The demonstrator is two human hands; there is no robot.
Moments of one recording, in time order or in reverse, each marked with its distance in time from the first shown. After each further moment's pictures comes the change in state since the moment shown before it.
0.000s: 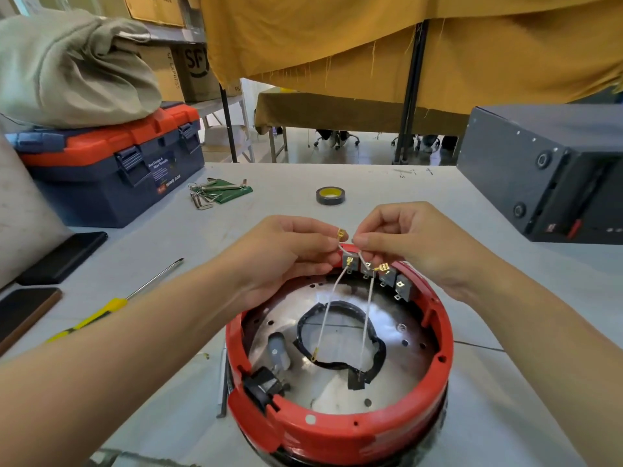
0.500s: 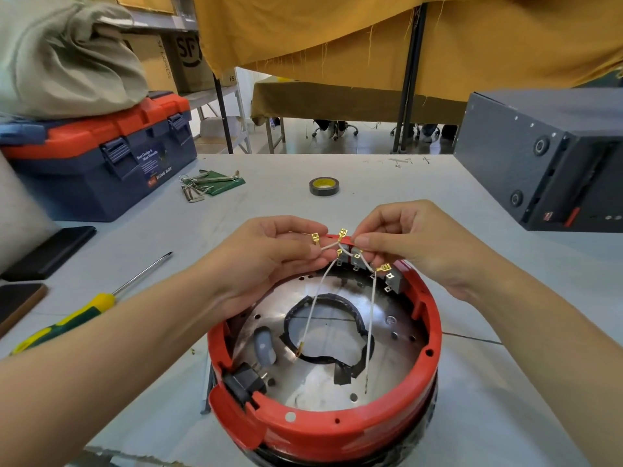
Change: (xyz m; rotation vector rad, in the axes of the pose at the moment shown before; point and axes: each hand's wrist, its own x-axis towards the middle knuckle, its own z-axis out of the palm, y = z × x) left_hand -0.004 -0.011 0.001 -0.135 0.005 0.008; right_hand -0.008 0.012 -0.012 -0.007 -0.013 0.026
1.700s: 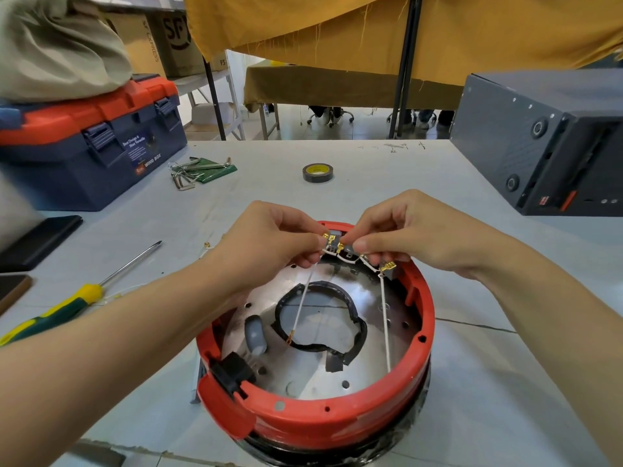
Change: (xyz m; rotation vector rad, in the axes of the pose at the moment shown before) left_hand 0.010 -0.010 0.009 0.544 0.149 0.136; right_hand 0.003 0.005 -0.014 -0.220 -0.184 0.011
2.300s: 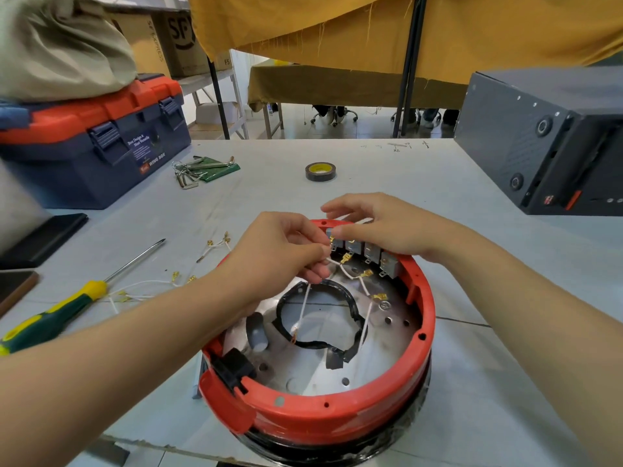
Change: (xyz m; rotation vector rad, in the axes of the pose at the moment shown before) left_hand -0.011 0.001 0.012 -0.034 -0.006 -0.032; right_hand 0.039 0.017 0.008 -0.237 0.032 0.060
